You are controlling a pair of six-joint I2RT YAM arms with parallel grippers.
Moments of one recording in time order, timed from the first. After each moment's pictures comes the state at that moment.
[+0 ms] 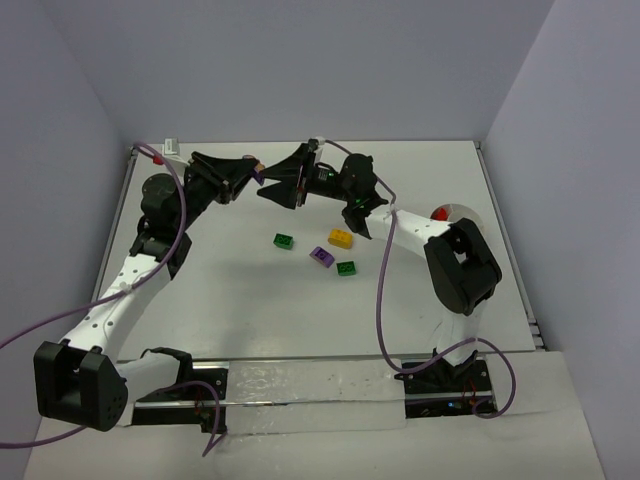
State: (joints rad) left arm -0.27 1.14 0.88 0.33 0.31 -1.33; right arm 0.60 1.84 1.26 0.86 -0.77 1.85
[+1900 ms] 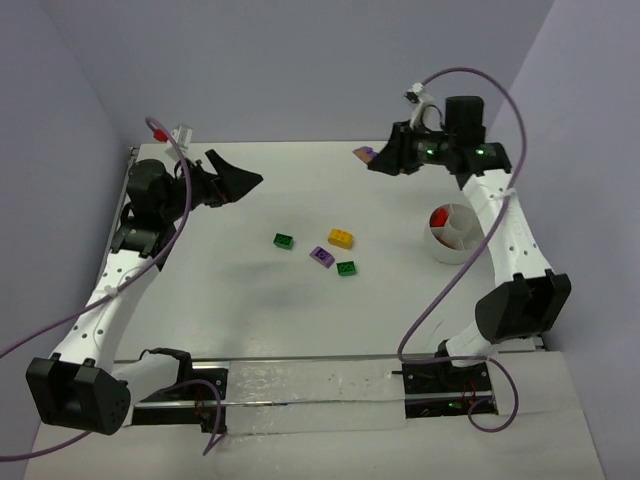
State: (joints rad) left arm -0.21 1.12 1.02 -0.01 0.51 -0.71; right arm 0.13 1.55 1.65 -0.64 -0.79 0.12
